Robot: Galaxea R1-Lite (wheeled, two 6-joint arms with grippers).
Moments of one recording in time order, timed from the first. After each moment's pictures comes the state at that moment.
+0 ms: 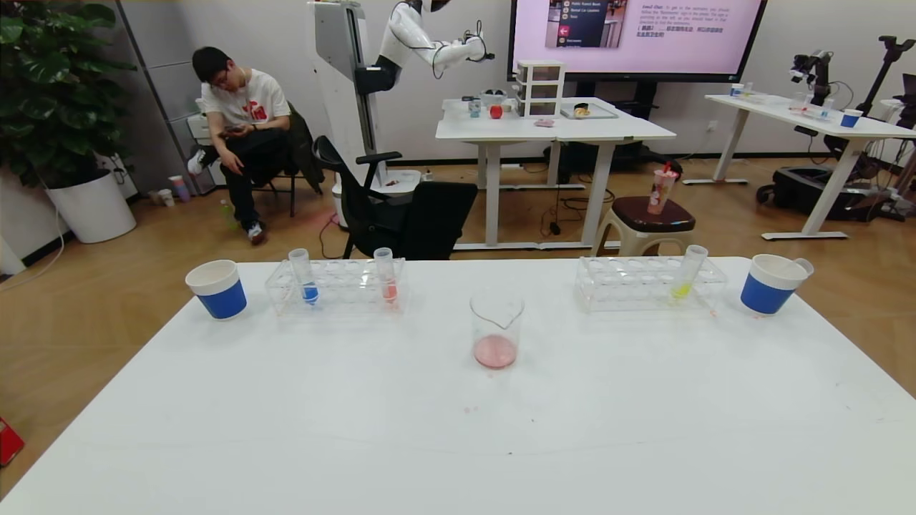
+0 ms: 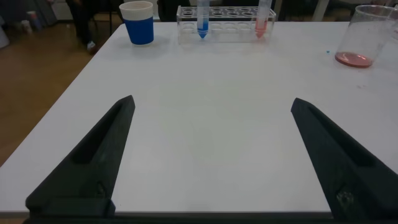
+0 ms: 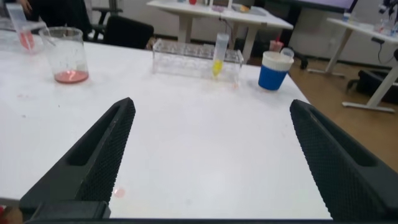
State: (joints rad) left arm 0.00 0.00 0.00 0.00 0.00 0.00; right arm 0.00 0.00 -0.02 -0.11 0.06 -0.09
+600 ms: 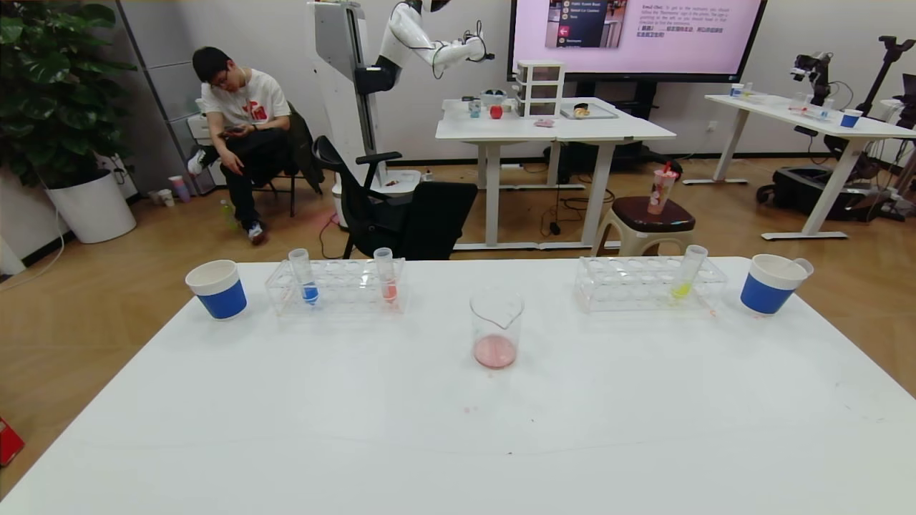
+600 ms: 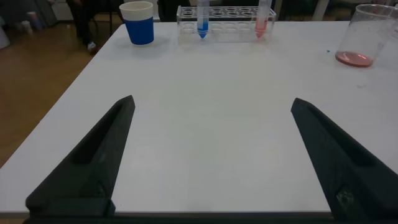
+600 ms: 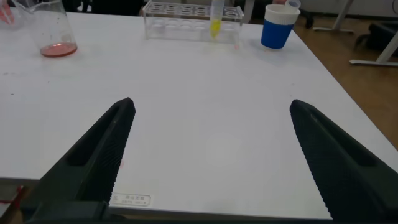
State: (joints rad) left arm 0.00 0.00 0.00 0.00 -0.01 0.01; right arm 0.00 0.00 0.00 0.01 0.01 -0.02
